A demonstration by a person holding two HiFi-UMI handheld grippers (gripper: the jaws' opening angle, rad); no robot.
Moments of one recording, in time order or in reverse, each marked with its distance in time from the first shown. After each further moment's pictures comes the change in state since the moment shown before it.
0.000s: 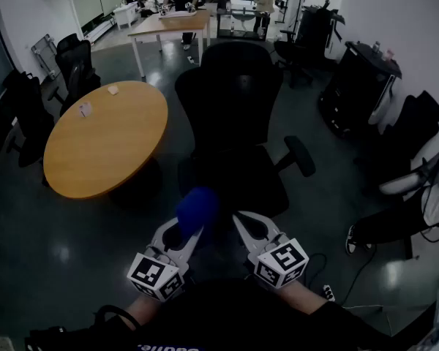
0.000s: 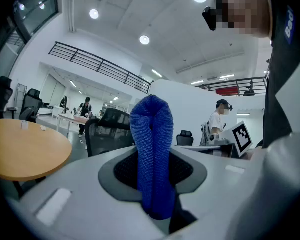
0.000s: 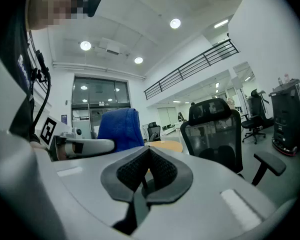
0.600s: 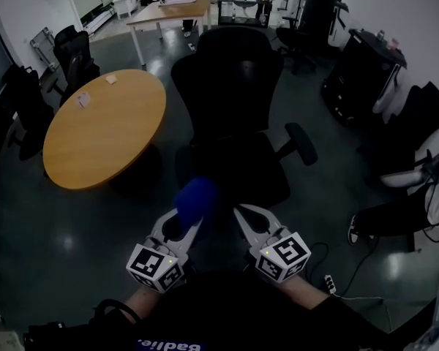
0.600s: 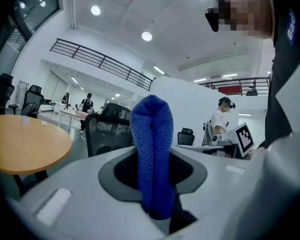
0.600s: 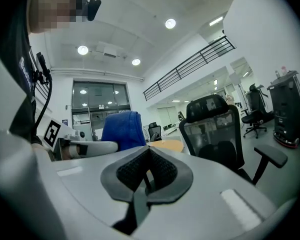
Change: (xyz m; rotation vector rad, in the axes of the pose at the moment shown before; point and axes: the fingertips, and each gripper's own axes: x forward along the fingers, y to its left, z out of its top) left arm 0.018 -0.003 -0.021 -0.018 0.028 0.010; right arm -0.012 -0.018 -0.011 0.045 -0.015 0.016
